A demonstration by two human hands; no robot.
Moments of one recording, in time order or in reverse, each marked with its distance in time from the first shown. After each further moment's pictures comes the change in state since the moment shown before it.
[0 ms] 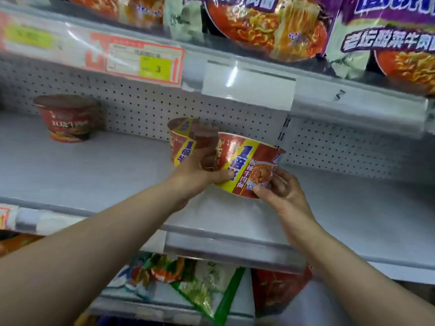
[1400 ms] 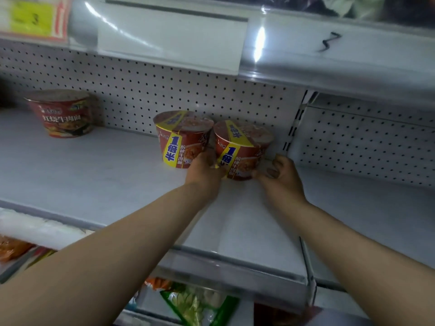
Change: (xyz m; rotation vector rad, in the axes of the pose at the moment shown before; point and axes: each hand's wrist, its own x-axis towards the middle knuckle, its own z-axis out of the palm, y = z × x) left_hand 0.096 -0.058 0.069 0.103 0.434 -0.143; right_hand 0.125 0.057 -0.026 -0.302 0.015 0.007
